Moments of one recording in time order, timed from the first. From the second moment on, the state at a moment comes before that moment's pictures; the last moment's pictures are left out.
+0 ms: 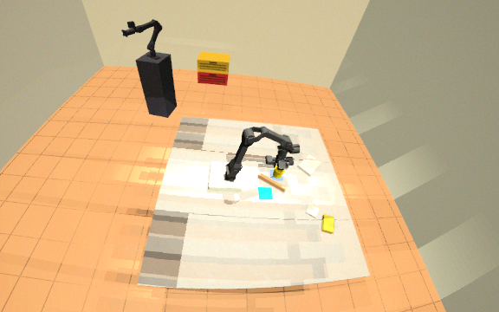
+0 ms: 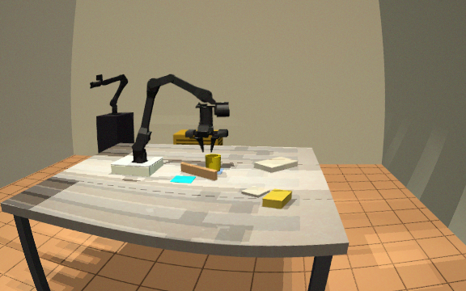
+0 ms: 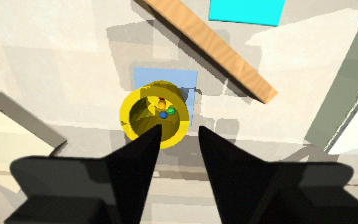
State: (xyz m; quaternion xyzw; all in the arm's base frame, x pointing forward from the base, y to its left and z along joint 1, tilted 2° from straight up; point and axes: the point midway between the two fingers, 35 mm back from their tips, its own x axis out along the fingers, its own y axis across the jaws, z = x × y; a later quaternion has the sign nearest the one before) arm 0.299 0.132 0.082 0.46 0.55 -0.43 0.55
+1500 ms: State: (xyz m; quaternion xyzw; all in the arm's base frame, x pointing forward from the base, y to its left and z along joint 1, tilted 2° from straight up) arm 0.297 0.134 0.034 0.46 0.55 -0.43 0.54
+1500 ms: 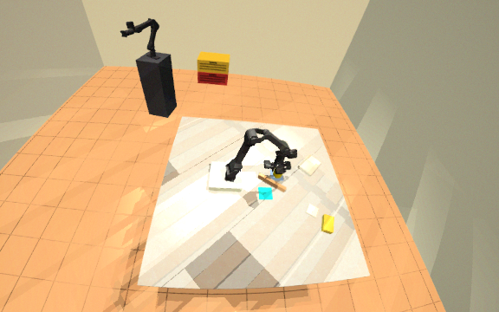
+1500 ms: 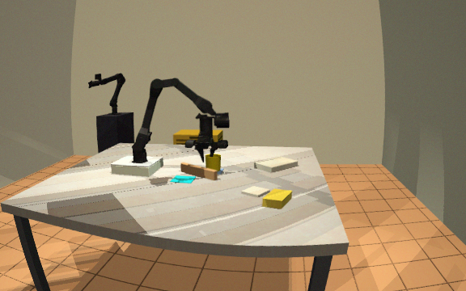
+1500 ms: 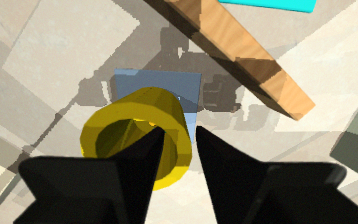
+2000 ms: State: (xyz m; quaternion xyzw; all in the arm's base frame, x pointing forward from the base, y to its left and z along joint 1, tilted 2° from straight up) arm 0.297 0.134 0.034 0.46 0.55 -0.43 0.54
